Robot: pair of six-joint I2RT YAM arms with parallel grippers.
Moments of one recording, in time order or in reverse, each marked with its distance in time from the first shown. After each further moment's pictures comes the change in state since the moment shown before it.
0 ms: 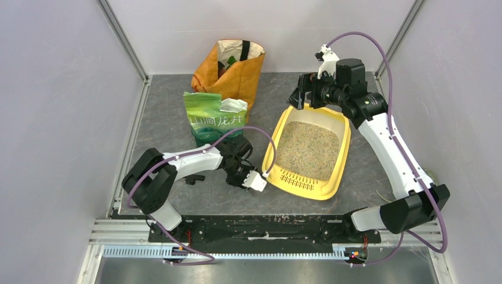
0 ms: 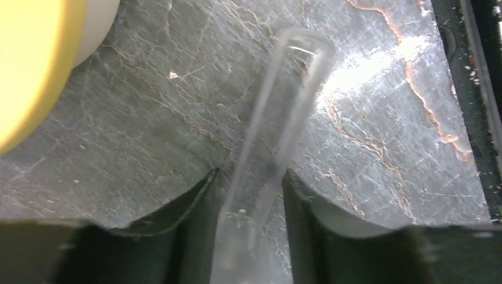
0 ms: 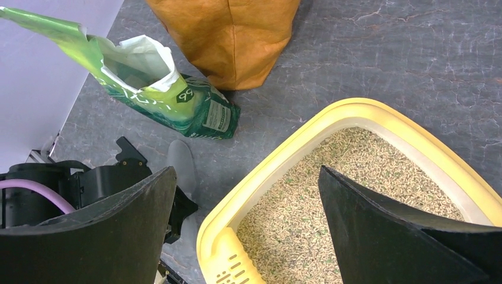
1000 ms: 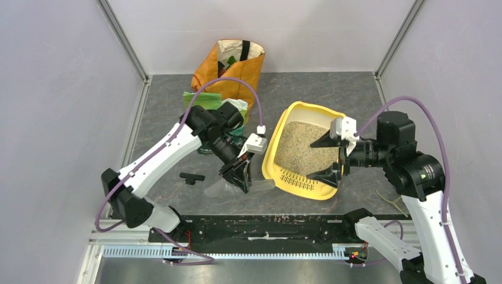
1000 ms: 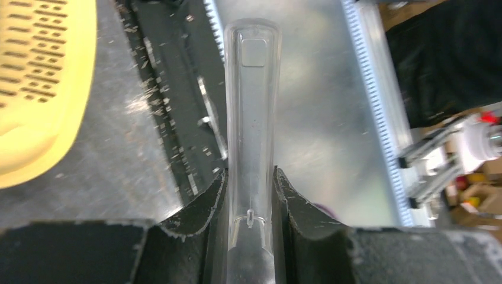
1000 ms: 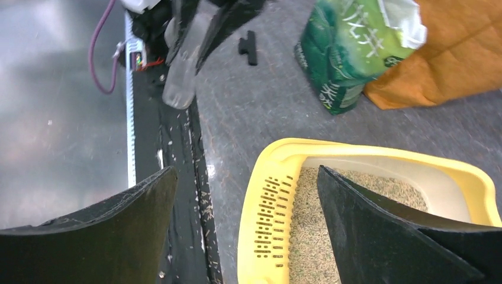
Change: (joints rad) left arm 0.010 -0.183 0.599 -0.803 0.578 -0.473; right arm 0.010 -0.541 -0.169 -0.380 -0.594 -0.652
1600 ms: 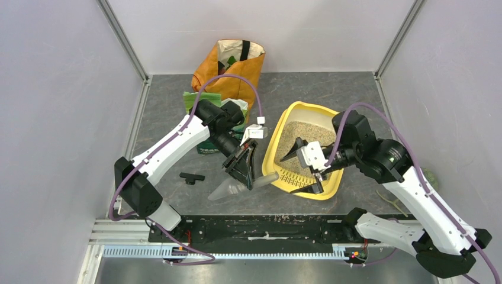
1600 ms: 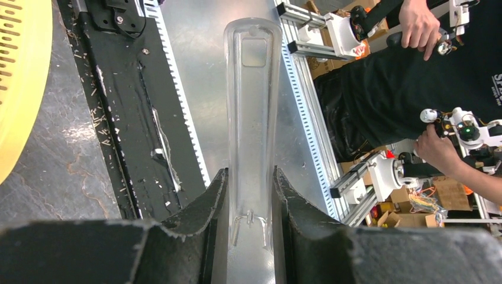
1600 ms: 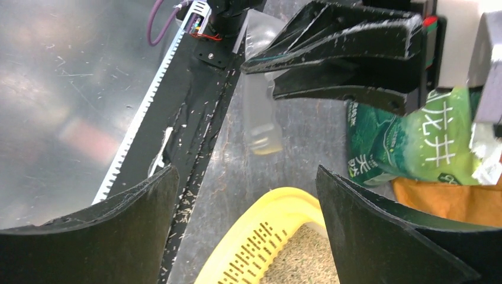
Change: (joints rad) left arm 0.063 0.144 0.047 -0.132 0.257 0.002; right arm 0.380 0.121 -0.034 -0.008 0.003 -0.391
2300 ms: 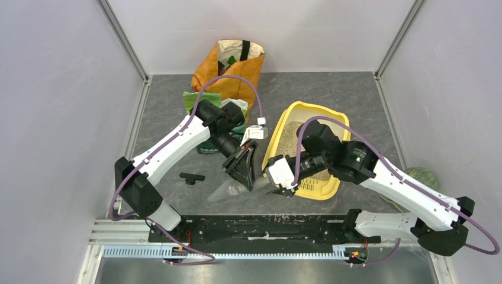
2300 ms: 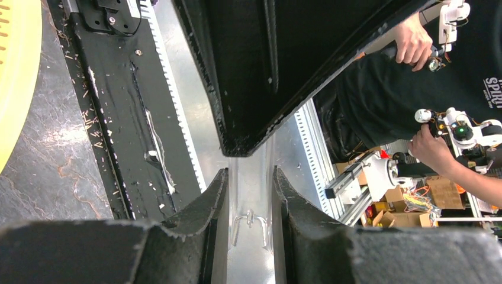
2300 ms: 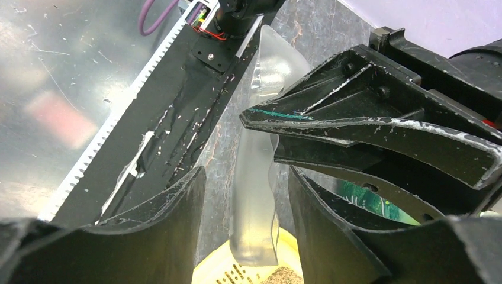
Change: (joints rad) left arm -0.008 0.000 -0.008 -0.011 0.019 0.000; right arm 0.299 0.125 -0.042 0.222 0.200 -0.013
